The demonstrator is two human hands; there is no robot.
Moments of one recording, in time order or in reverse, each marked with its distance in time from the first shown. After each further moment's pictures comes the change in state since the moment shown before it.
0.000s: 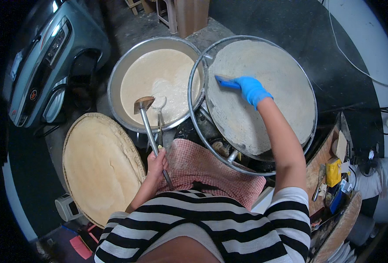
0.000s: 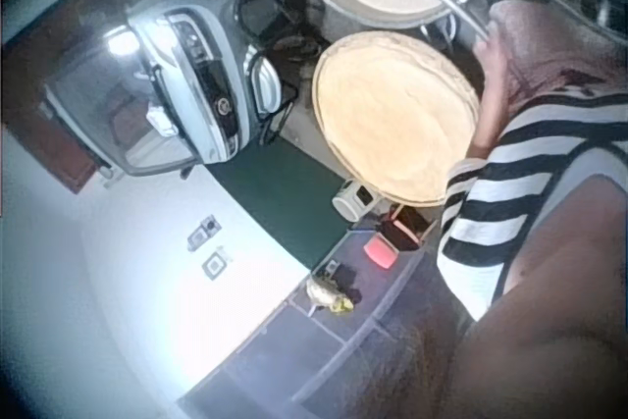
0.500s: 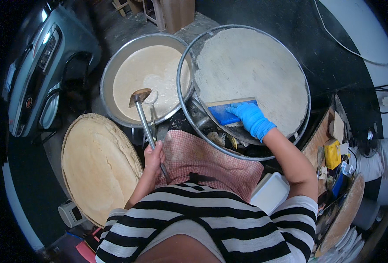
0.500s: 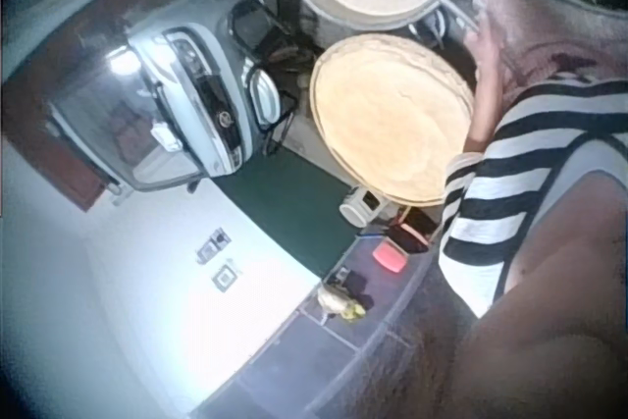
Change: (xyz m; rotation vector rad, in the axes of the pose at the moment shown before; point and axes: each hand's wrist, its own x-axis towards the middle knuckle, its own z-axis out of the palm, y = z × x) left_hand -0.010 -0.011 0.005 0.050 -0.060 0.060; right_hand -0.140 -0.034 0.034 0.048 0.011 -0.169
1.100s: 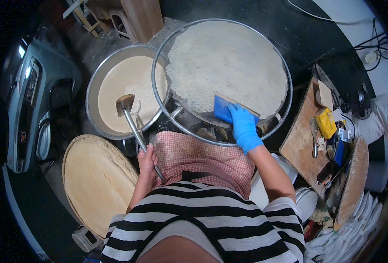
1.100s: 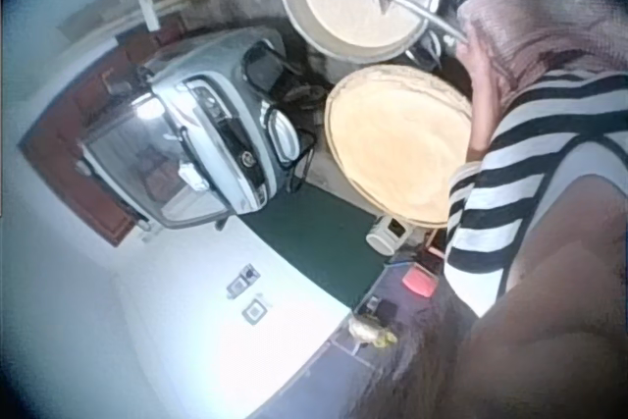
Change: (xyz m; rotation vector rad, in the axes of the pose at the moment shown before) left_hand -0.004 0.000 0.012 0.088 -0.036 -0.053; right_hand -0.078 -0.058 0.021 -0.081 0.271 0.499
